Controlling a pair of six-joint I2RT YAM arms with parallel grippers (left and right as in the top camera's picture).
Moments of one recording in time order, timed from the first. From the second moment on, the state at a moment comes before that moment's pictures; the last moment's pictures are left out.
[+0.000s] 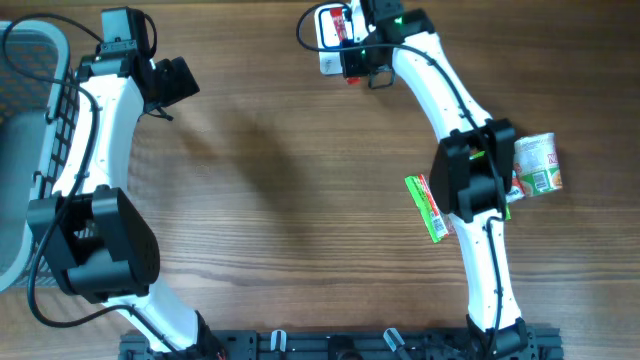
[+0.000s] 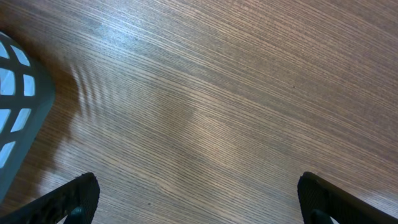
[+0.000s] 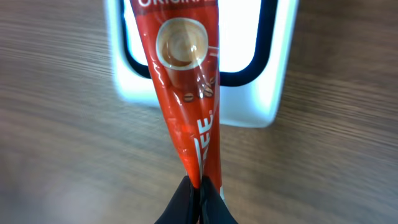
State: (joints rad) left arm 0.12 1.90 1.61 -0.84 -0.08 -0.34; right arm 0.34 2.52 2.32 -0.91 -0.17 0.15
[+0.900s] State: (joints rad) left arm 0.12 1.90 1.61 -0.84 -0.08 -0.34; right arm 0.36 2.21 2.15 -1.60 -0.12 0.28
